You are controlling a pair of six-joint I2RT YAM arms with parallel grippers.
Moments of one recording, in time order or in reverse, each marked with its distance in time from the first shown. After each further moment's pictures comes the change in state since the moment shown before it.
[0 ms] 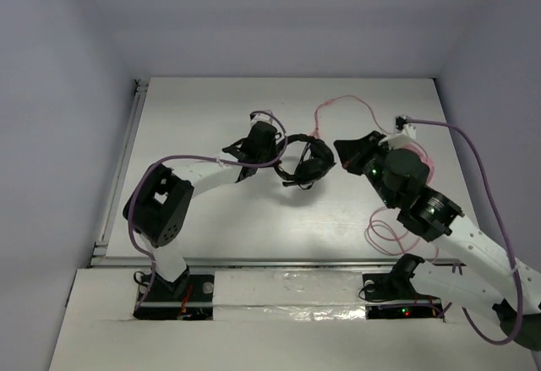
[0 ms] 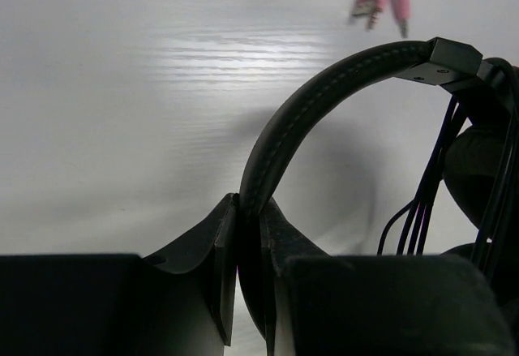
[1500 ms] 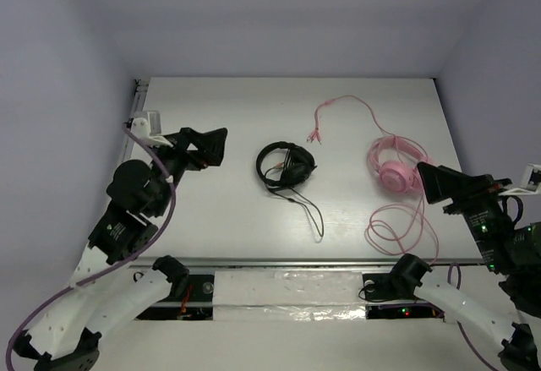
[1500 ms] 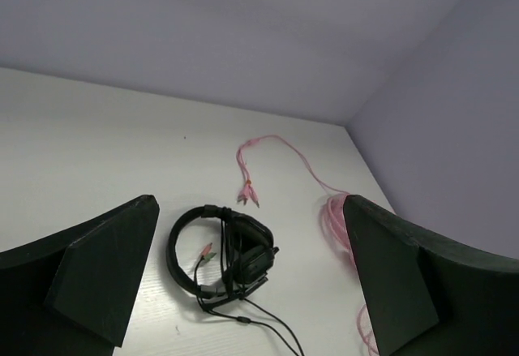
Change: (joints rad) left arm 0.053 -1.067 -0.110 -0.198 -0.099 0.141; right arm 0.000 -0.558 0.194 -0.466 0.088 -0.190
